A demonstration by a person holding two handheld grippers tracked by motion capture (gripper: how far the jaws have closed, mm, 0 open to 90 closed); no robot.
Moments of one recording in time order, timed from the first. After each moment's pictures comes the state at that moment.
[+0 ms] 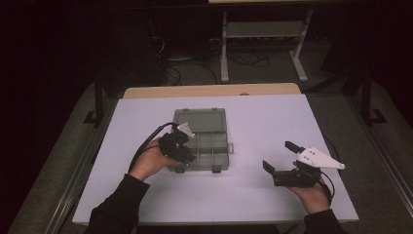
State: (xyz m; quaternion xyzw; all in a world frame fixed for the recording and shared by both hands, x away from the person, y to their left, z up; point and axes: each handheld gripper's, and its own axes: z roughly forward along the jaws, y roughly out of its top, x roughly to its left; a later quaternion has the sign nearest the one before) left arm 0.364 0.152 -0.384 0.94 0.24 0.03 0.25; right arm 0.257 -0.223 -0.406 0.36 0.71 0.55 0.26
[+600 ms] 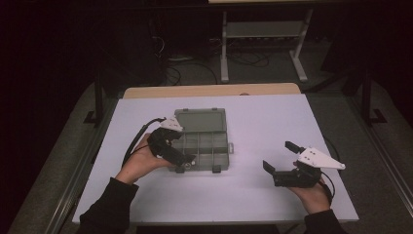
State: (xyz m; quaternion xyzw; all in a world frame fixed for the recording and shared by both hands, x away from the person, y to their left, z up) left arm 0.344 0.177 -0.351 0.89 0.25 0.07 0.37; right arm 0.256 -0.224 -0.406 0.36 0.71 0.55 0.26
